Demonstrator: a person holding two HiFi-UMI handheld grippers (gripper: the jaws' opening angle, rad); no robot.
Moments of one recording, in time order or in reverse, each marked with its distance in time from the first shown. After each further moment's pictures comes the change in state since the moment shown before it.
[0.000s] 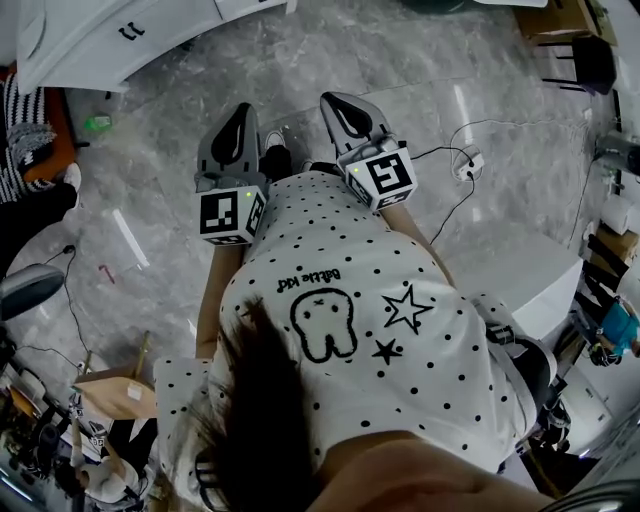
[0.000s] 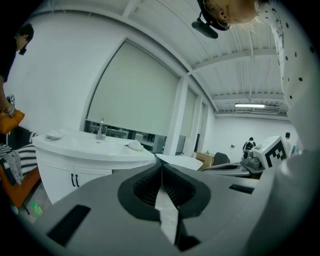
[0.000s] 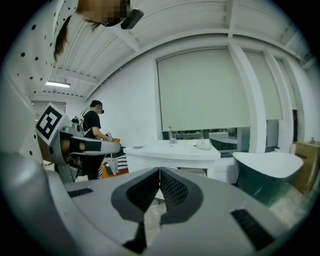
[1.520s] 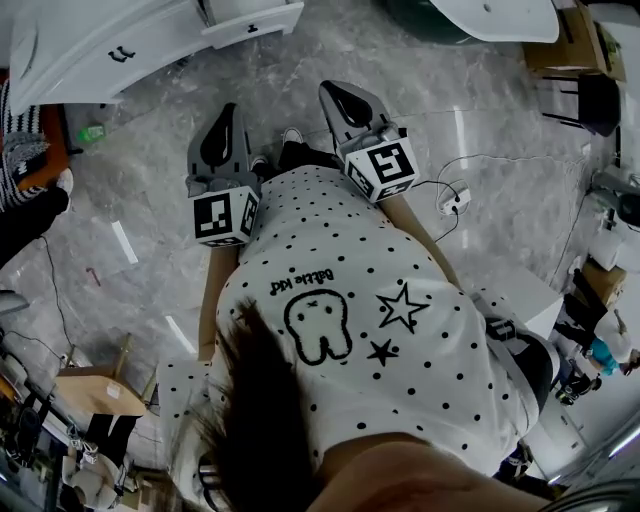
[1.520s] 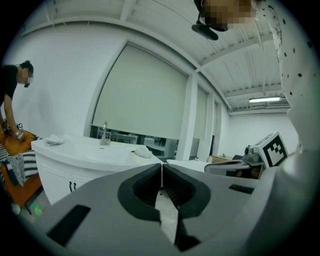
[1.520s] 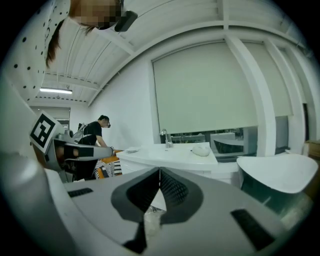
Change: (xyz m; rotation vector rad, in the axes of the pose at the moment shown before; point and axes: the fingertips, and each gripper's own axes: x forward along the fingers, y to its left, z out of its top) left arm -0.008 0.016 0.015 0.006 -0.168 0.135; right arm 0.019 -0.016 0.035 -0.099 -0.085 0.063
